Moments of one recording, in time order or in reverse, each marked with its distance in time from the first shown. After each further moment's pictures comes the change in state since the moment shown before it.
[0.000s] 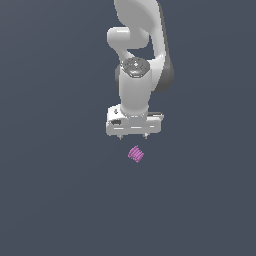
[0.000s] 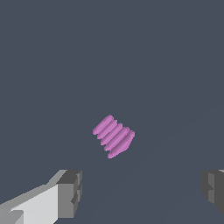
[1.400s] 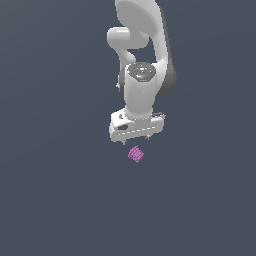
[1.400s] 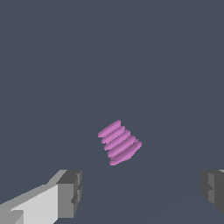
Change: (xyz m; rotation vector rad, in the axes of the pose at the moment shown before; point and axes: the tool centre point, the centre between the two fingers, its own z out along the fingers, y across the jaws) arm 0.009 -0.011 0.009 -0.012 0.015 -0.187
